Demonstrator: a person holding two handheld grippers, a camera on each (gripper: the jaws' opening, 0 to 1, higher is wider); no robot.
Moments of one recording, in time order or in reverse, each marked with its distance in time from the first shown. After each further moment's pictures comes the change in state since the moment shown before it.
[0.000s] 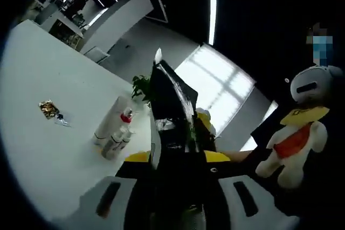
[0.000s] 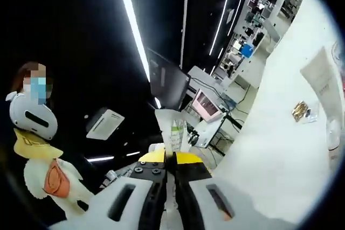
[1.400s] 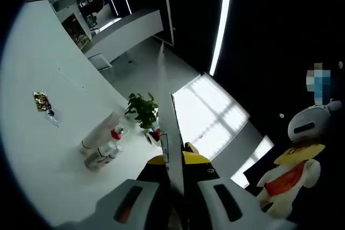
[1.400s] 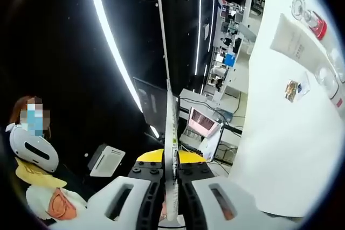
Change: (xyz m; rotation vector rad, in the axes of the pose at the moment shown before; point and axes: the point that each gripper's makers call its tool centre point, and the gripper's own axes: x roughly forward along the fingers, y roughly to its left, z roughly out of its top) left arm 0.007 -0.003 0.037 -0.165 -0.216 -0.037; right arm 0.003 0.000 0.001 0.222 -0.247 -0.034
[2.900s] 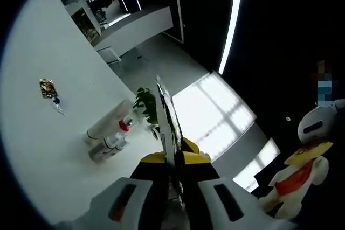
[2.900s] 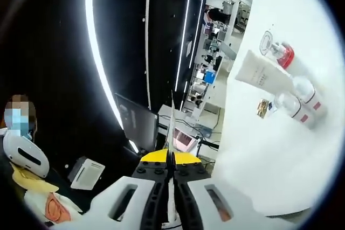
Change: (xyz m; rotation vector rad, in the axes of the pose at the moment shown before) left arm 0.007 0.029 -0.026 -0.067 0.044 0.090; right arm -0.042 -0.023 0.030 -0.044 -0.128 -0.189
